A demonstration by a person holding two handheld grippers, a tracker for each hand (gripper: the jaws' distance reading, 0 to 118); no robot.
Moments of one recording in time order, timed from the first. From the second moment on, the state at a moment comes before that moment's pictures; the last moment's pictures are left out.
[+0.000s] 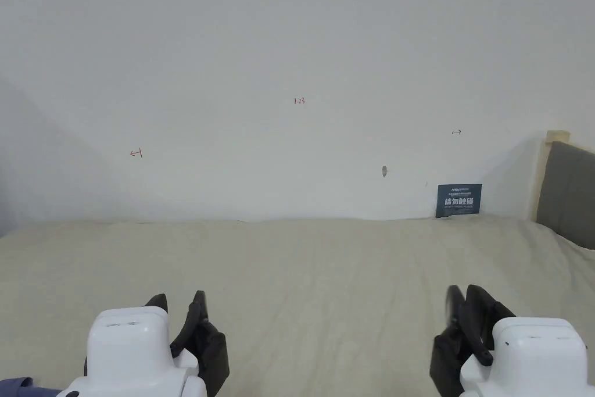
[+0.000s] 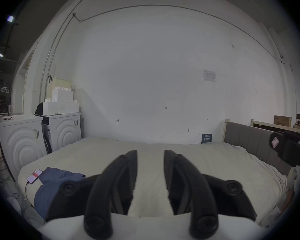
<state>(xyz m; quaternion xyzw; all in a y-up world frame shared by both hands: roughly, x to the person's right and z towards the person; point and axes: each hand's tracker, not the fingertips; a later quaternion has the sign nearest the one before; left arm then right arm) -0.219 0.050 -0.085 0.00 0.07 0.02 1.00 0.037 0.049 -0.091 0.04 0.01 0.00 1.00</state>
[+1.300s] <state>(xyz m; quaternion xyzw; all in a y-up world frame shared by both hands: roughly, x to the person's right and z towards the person) -0.319 0.058 -0.019 -0.01 0.23 -0.02 0.97 -0.092 0.048 -0.121 0.01 0.26 -0.01 0.96</state>
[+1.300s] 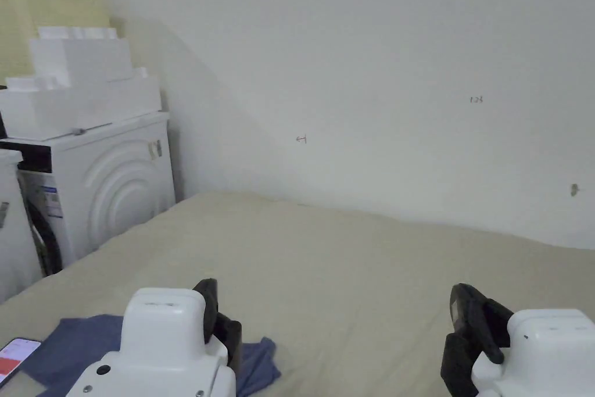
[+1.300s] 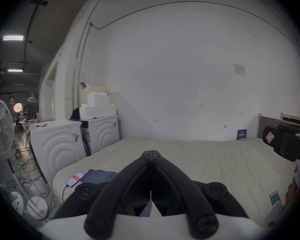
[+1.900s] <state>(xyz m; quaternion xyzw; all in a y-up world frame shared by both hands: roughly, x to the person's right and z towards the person) -0.379 0.010 -0.024 -0.08 0.27 0.00 0.96 -0.168 0.017 -0.134 -0.05 0.34 0.01 0.94</state>
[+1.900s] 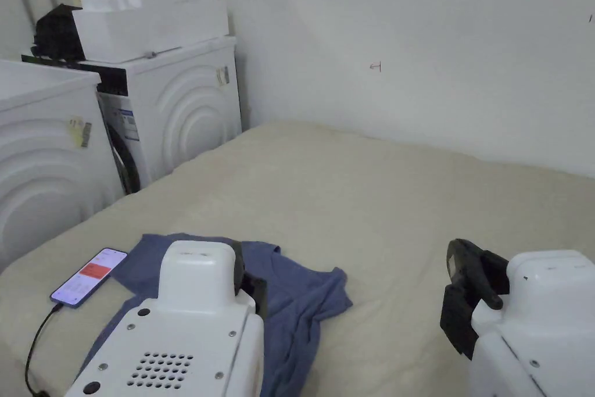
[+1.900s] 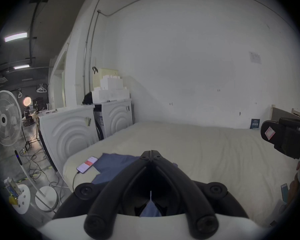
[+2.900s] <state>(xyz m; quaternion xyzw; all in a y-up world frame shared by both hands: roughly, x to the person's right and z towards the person) -0.474 -0.180 -0.139 -0.34 0.19 0.14 0.91 -0.256 -0.110 -0.215 -0.22 0.38 0.07 0.89</state>
